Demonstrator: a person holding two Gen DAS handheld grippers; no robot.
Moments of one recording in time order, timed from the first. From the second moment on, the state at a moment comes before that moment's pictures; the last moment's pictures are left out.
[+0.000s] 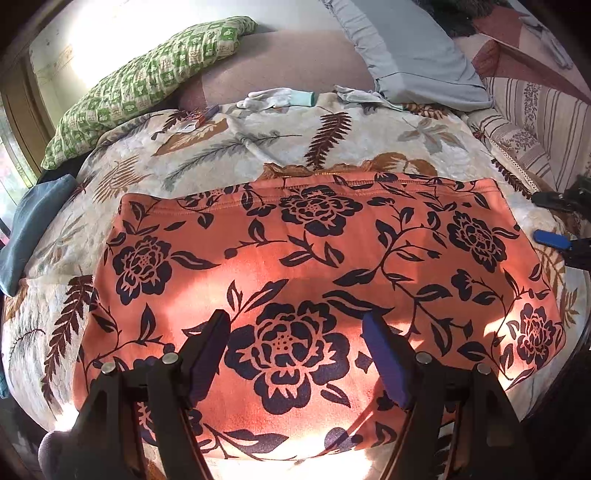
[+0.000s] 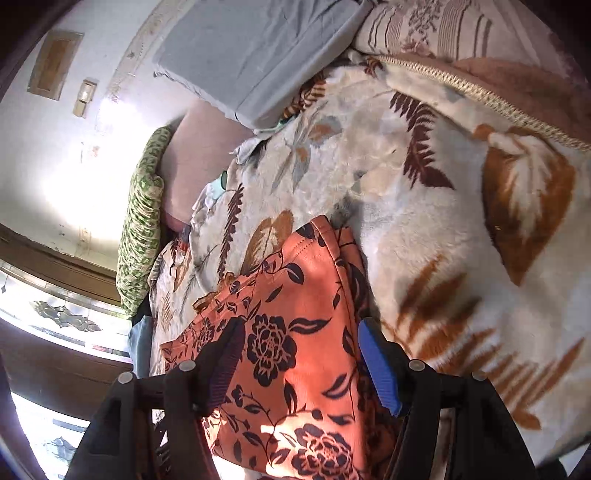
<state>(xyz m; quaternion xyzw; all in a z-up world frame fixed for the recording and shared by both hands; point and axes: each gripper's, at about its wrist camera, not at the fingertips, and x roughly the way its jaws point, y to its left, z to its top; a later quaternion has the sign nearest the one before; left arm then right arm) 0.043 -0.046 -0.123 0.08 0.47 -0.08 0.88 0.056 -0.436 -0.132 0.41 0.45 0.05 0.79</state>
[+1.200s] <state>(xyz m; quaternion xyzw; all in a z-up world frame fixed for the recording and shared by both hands) 0.036 -0.015 -0.119 0.07 0.48 -0.05 0.88 0.072 -0.372 -0.159 0.30 0.53 0.01 0.79</state>
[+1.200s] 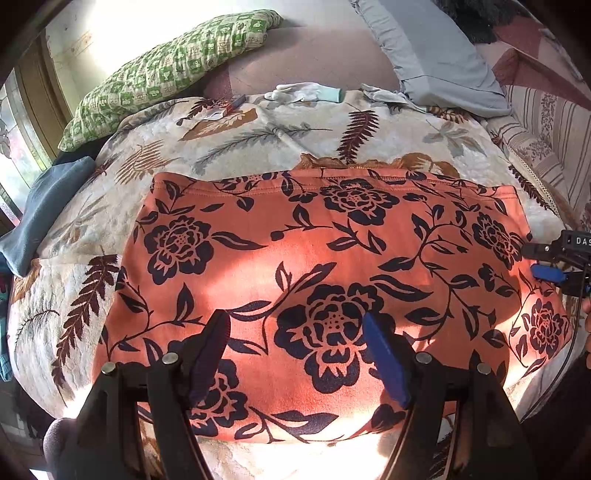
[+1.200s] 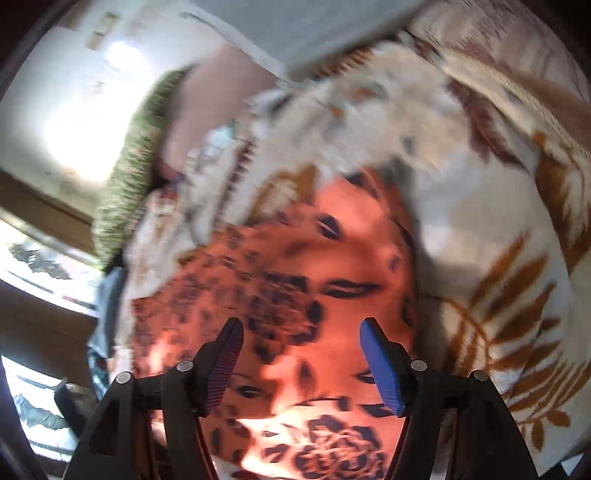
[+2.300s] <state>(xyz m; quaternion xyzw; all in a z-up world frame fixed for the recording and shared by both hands) 0.029 0.017 -0.089 0.03 0.44 0.00 0.90 0.015 -0.352 -0.155 0.31 0.51 0.02 0.81</state>
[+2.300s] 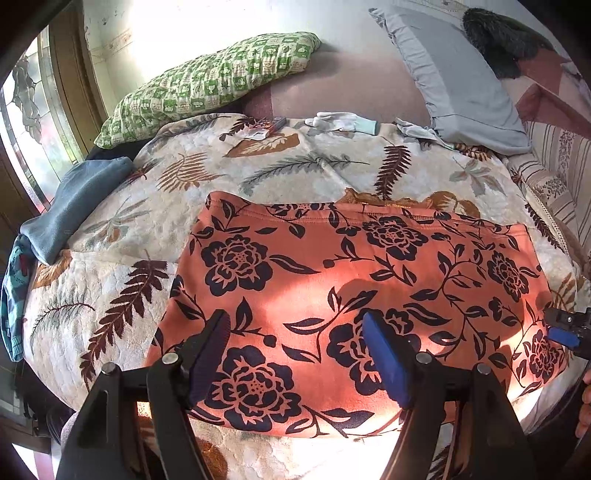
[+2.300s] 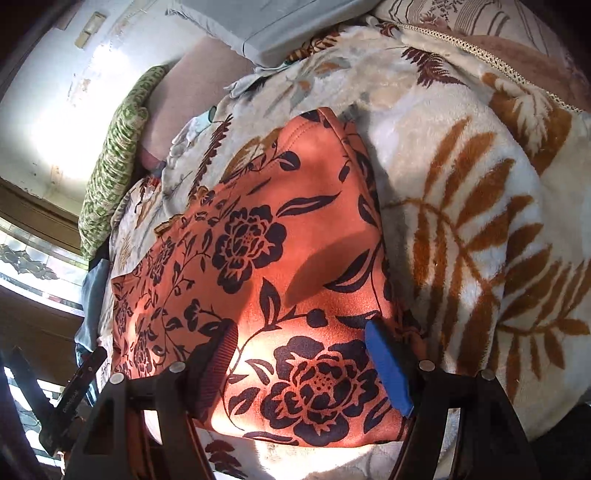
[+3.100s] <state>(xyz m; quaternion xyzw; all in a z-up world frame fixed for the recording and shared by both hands) 0.027 0.001 -0.127 0.05 0.49 -0.02 0.87 -0.073 -0.364 -0.175 0.48 0.52 0.01 0.71</state>
